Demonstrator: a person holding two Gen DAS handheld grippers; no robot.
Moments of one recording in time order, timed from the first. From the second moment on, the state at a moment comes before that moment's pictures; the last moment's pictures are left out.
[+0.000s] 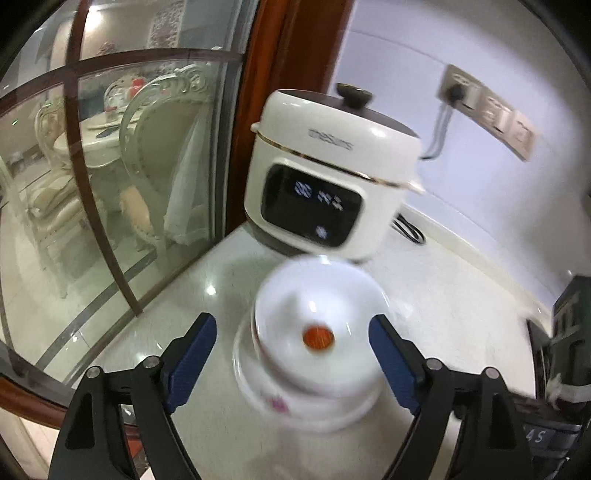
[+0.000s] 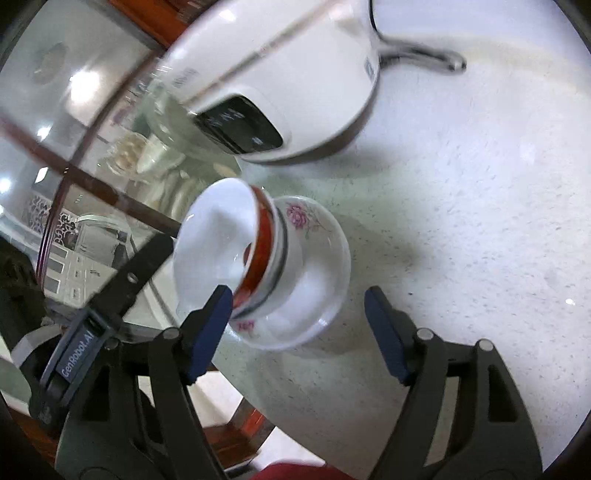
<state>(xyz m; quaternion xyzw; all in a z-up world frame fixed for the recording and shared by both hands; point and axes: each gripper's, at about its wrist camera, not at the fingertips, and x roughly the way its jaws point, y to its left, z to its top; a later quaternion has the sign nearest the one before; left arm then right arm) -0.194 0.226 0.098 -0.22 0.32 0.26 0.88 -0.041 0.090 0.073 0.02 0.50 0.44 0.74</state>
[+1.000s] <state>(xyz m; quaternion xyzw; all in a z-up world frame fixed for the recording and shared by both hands) -0.376 0.076 0.058 -0.14 0.21 0.38 0.89 -0.266 -0.081 0.077 -0.13 0.16 0.43 0.88</state>
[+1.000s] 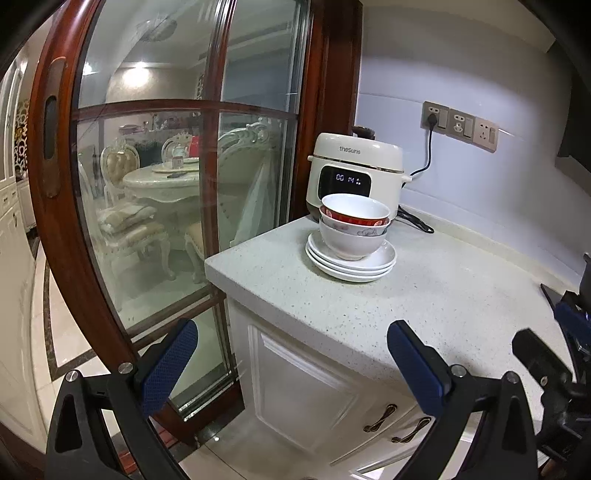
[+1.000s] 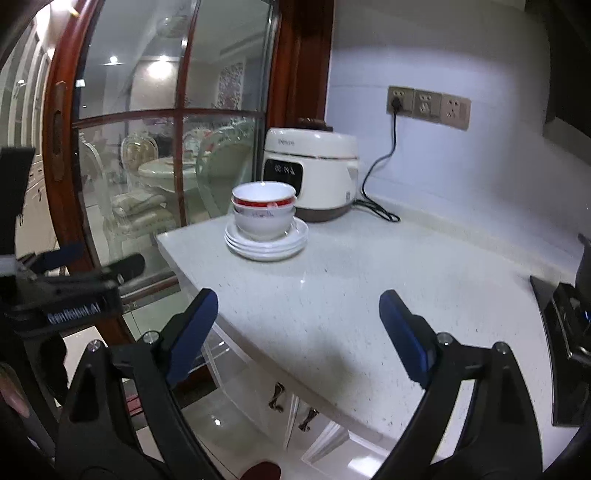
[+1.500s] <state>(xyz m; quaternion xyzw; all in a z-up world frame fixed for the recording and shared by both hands) -0.380 0.069 0.053 -0.13 0.23 0.36 0.89 -0.269 -0.078 0.078 -0.12 0.17 0.44 0.87</state>
